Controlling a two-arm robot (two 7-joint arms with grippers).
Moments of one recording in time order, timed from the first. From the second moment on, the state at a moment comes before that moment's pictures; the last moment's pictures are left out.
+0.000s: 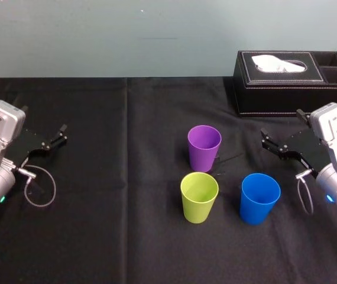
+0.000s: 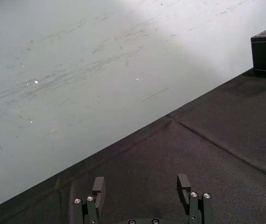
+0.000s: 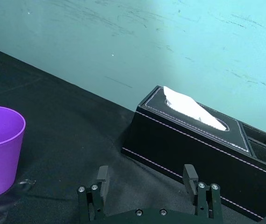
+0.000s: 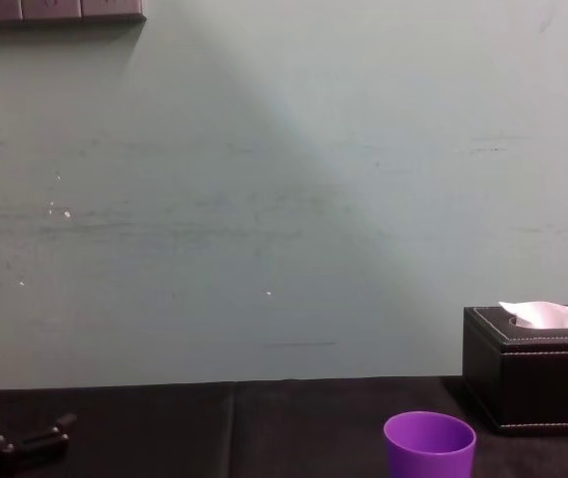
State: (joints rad) left arm -0.20 0.60 0.45 -1.41 -0.25 -0.12 0.03; right arm 0.20 0.60 -0.45 -1.41 0.25 -0.12 -0.03
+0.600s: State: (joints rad) left arm -0.20 0.60 0.45 -1.41 -0.25 -0.12 0.03; right arm 0.20 0.60 -0.45 -1.41 0.25 -0.12 -0.03
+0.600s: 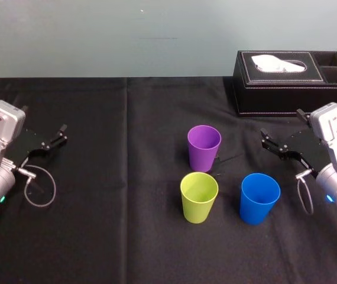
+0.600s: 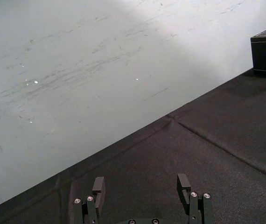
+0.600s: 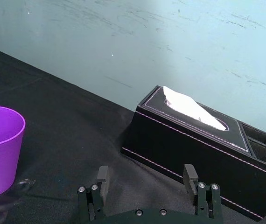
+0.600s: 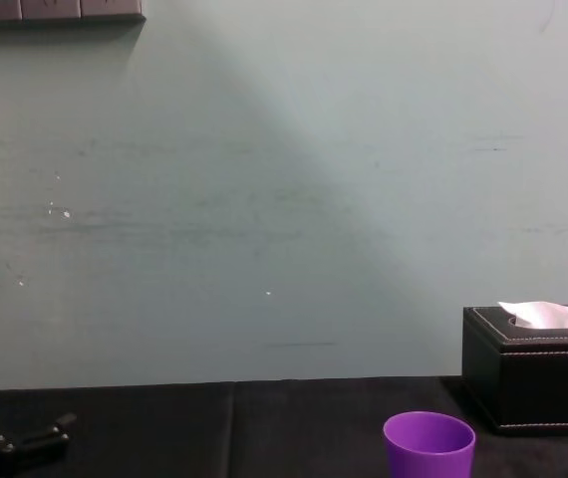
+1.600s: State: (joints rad) left arm -0.20 0.60 0.45 -1.41 -0.25 -0.12 0.03; right arm 0.20 0.60 -0.45 -1.41 0.25 -0.12 -0.03
